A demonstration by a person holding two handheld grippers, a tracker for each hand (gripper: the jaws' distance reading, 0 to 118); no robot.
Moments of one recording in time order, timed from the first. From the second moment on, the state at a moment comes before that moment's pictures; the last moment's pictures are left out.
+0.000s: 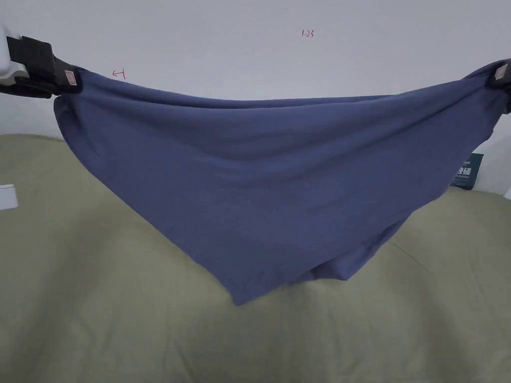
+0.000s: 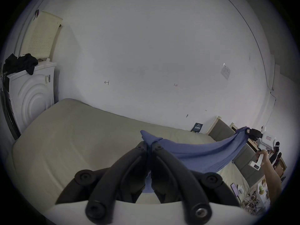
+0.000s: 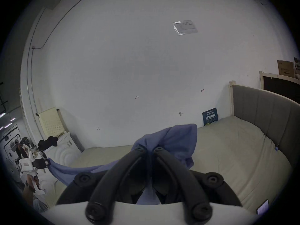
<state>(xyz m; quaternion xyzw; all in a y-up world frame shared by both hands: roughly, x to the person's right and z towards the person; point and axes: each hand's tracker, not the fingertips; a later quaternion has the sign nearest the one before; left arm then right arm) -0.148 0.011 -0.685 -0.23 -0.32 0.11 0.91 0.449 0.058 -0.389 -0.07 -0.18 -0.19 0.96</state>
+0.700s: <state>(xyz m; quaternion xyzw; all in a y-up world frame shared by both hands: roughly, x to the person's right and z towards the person) -0.224 -0.133 -0.584 -0.34 -0.36 0.15 0.86 0.429 -0.089 -0.287 -0.17 -0.13 -0.26 0.94</state>
